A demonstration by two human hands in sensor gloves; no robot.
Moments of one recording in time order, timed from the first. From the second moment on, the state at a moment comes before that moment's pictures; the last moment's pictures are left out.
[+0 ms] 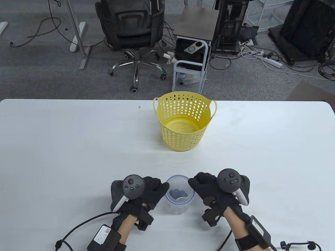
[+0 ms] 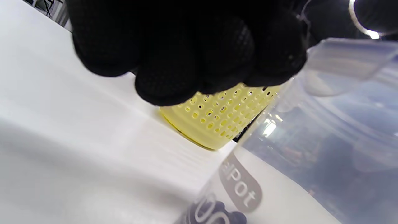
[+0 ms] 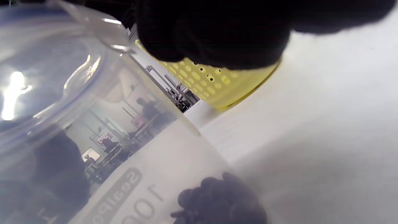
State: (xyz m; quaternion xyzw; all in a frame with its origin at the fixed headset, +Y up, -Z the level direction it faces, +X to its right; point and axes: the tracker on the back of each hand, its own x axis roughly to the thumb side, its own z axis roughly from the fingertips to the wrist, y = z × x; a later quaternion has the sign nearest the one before) left_hand -0.135 -0.736 -0.272 -0.03 -0.12 0.31 0.94; right_hand 0.163 -0.744 -0.294 0.11 0.06 0.91 0.39
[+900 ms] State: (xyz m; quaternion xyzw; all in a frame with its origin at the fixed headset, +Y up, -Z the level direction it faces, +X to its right) left_hand -0.130 -0.742 -0.291 -0.16 -0.10 0.36 0.91; right_hand 0.157 -0.746 -0.295 0.13 0.07 0.90 0.42
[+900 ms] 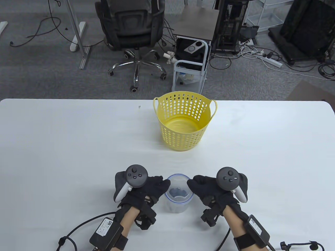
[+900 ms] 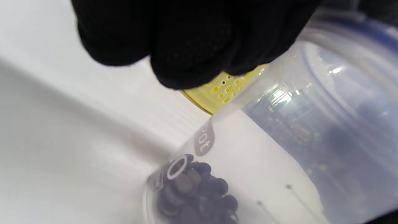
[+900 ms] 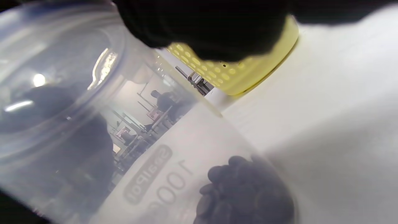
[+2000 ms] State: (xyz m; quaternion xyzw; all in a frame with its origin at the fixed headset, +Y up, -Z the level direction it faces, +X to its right) left_hand -0.126 -0.730 -0.271 -0.19 -0.12 0.32 0.92; right_hand 0.142 -0.721 -0.282 0.10 0.00 0.92 0.38
